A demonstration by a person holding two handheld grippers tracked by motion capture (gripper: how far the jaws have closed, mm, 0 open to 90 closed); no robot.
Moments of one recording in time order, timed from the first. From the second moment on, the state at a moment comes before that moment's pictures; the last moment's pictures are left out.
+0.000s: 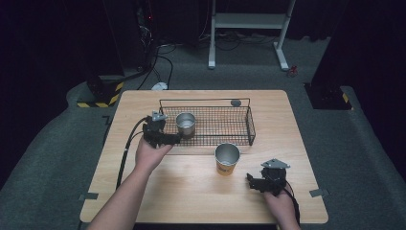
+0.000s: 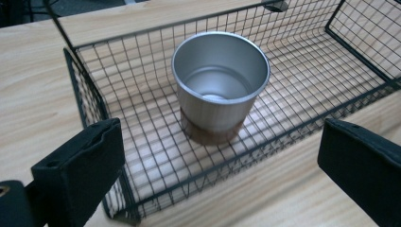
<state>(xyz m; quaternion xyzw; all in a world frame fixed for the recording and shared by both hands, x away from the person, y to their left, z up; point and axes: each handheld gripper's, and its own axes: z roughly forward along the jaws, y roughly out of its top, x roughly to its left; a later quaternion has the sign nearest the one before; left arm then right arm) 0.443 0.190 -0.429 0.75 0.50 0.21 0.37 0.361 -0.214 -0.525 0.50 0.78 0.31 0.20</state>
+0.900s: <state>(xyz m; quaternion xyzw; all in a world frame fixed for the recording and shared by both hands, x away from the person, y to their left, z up) 0.357 0.251 -0.482 0.75 0.51 0.18 0.39 0.359 -0.216 -0.523 0.48 0.79 0.33 0.21</state>
